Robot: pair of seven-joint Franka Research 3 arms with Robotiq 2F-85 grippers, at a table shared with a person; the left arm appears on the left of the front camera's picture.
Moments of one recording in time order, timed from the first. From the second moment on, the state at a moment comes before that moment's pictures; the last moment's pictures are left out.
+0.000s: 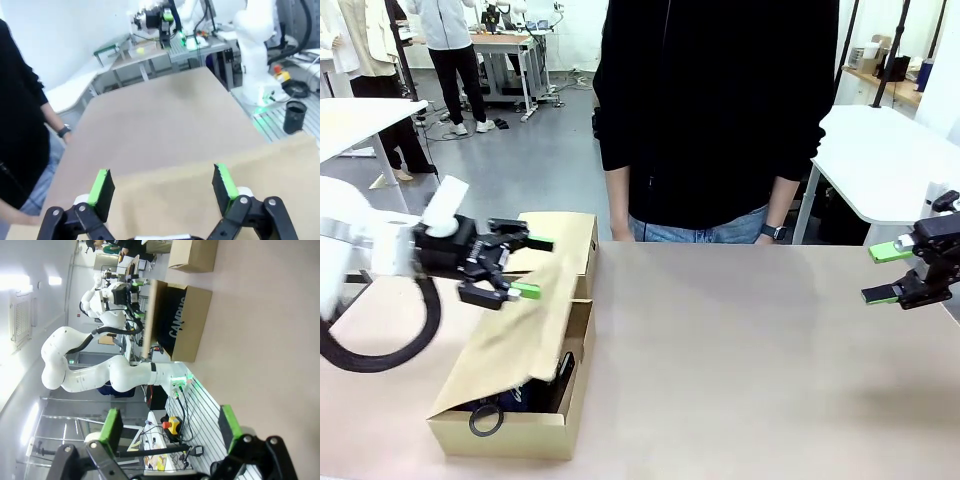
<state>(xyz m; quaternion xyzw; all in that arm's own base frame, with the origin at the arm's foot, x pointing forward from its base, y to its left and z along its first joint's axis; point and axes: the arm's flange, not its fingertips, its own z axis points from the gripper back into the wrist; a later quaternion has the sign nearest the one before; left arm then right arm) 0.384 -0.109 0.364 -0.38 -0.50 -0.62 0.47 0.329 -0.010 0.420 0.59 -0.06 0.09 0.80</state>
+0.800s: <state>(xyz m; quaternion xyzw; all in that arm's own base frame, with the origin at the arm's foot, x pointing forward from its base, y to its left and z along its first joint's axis) 0.379 -0.139 0.312 -0.35 -0.42 -0.66 0.51 0.329 -0.010 0.420 0.59 -0.06 0.09 0.80</state>
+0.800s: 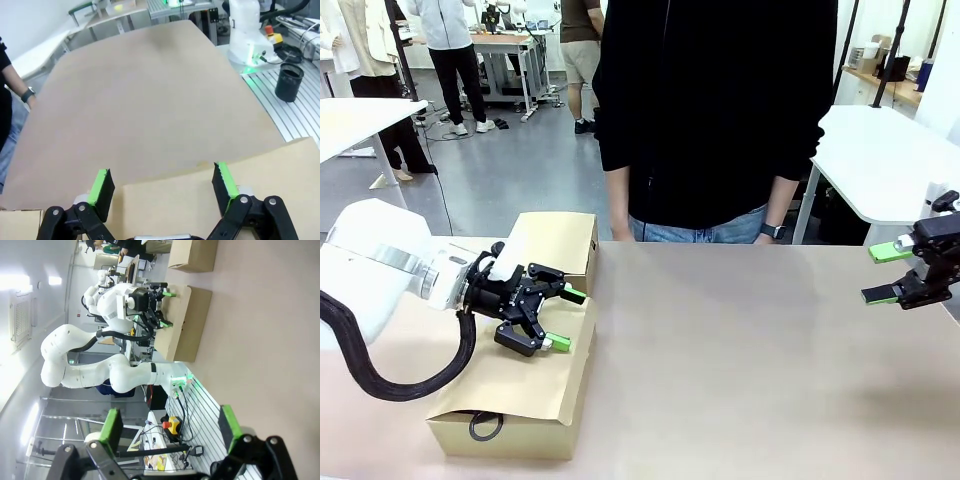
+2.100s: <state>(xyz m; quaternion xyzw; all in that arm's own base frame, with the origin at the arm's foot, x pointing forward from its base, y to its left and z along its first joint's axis) 0.312 0.098 0.388 -0.63 -0.30 -0.26 0.66 0.329 -0.010 0.420 0.59 -0.06 0.09 0.80</state>
